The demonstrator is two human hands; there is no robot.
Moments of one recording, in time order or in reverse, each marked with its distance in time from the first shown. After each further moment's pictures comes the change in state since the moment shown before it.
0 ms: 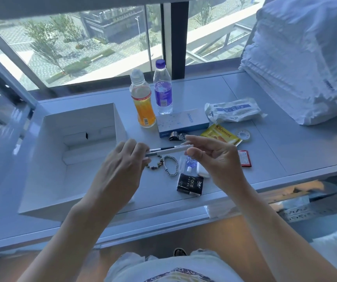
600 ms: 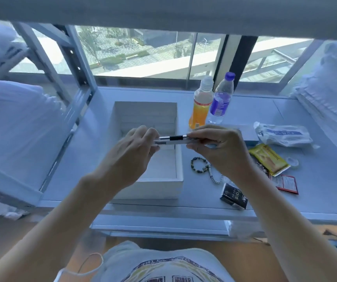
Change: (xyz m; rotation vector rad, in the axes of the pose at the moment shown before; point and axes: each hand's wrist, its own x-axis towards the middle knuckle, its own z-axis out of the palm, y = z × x) left_hand -0.052 -0.107 -0.061 -0.009 -0.004 -0.130; right_hand 0.054 -0.038 0.133 -0.479 -0.280 -0.316
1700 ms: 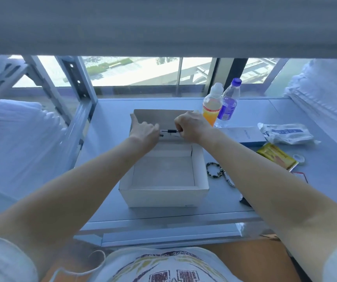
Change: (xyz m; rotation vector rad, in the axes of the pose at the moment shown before) left_hand 0.113 -0.111 0.058 0.623 -0.458 -0.057; right_hand 0.136 0.067 0.100 -0.936 -0.419 0.167
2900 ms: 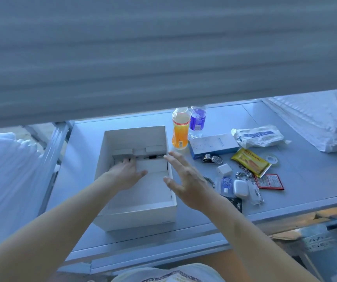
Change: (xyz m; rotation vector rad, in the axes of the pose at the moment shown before) left_hand -0.002 0.034 0.051 -0.459 -0.272 -0.087; right_hand -0.164 -0.003 0.009 0.617 0.141 0.081
